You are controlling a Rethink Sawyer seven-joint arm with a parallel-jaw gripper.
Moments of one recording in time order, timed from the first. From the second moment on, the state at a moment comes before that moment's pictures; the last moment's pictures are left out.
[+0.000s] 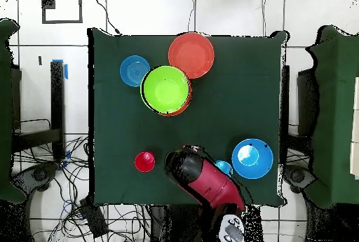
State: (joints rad) arm -0.06 -0.62 -0.35 2.06 0.40 0.31 2.69
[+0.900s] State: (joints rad) arm -0.09 -0.58 -0.27 2.15 0.47 0.27 2.69
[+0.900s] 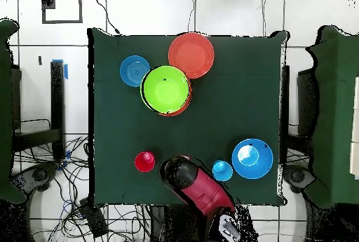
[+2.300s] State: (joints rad) arm -0.08 -0.51 -0.25 2.15 0.48 0.14 2.69
